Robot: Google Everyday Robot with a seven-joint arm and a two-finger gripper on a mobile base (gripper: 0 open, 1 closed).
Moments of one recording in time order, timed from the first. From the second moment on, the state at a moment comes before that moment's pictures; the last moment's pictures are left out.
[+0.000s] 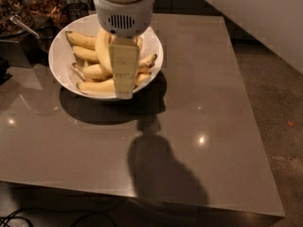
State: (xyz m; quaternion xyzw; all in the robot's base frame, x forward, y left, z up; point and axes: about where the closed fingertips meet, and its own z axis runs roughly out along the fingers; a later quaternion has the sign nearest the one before) arm 0.499 0.032 1.001 -0.67 0.72 -0.11 0.15
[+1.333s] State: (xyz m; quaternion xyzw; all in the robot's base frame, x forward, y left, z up) arm 0.539 0.078 0.979 -0.67 0.73 -0.06 0.13
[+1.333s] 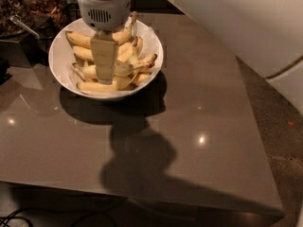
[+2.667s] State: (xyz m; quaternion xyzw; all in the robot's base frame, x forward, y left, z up) arm 0.576 0.122 0.960 -0.67 0.74 -0.03 0.11
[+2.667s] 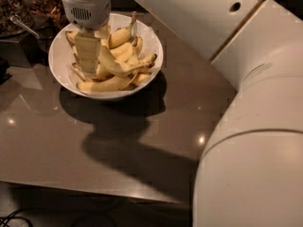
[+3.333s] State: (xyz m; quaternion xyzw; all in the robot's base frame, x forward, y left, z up) arm 0.605 0.125 0.950 -0.62 0.78 -0.01 0.10
